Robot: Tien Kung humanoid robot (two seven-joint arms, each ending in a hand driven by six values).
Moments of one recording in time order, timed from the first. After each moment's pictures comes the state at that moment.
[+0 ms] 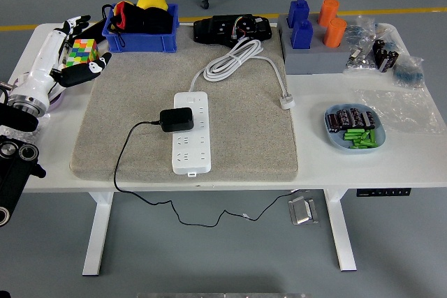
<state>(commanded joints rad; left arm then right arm) -0.32 0.22 -1.44 -1.35 1.75 0.06 0.06 0.06 -0.24 1.48 0.32 -1.53 0.08 -0.25</state>
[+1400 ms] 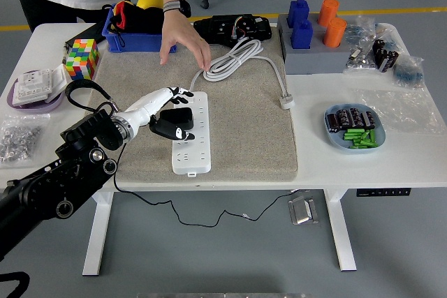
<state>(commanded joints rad) -0.59 0.20 -0.85 -1.04 1.72 -0.01 0.14 0.06 -0.23 1.48 0.32 -1.52 0.08 -0.25</state>
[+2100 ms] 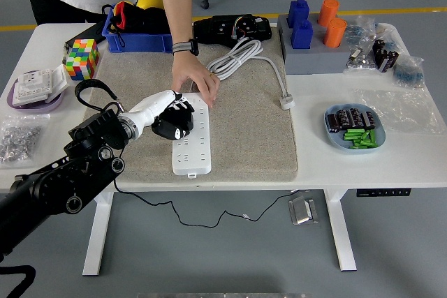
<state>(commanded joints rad) -0.63 0.18 -0.80 -0.97 1.71 -0.02 0.15 0.06 -0.23 1.48 0.32 -1.52 0.08 -0.25</state>
